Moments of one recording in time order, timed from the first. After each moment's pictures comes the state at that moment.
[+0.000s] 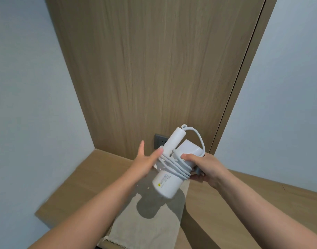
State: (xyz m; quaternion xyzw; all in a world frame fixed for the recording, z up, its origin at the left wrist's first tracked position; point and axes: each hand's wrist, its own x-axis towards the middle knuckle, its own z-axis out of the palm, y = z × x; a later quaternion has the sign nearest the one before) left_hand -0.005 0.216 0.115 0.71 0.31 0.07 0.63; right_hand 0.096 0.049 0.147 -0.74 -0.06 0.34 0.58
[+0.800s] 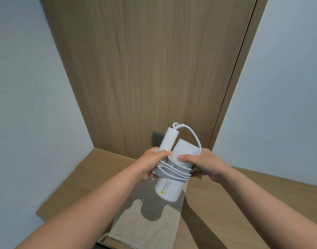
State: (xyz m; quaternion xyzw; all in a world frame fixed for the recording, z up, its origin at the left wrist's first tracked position) left_hand 0.020 0.209 0.109 0.67 0.29 -0.03 0.69; right_hand 0.102 0.040 0.145 -0.76 -0.18 0.34 0.52
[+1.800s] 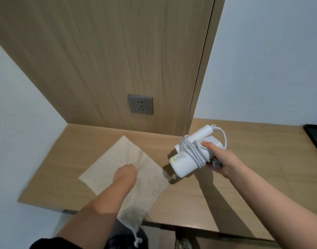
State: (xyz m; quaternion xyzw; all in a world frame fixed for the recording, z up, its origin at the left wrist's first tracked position) left_hand -0.018 0.211 -0.073 0.90 0.34 -0.23 0.12; right_hand 0.107 -0.048 0.027 -0.66 0.22 0.30 0.66
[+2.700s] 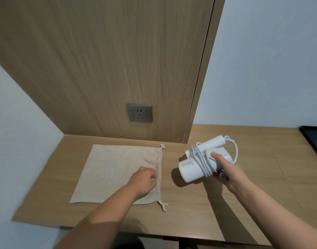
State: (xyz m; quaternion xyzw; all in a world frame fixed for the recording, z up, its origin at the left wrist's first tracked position) left_hand 0.002 0.200 -0.081 0.95 0.11 -0.18 0.24; right_hand 0.097 -0.064 0.007 -0.61 0.24 0.24 0.72
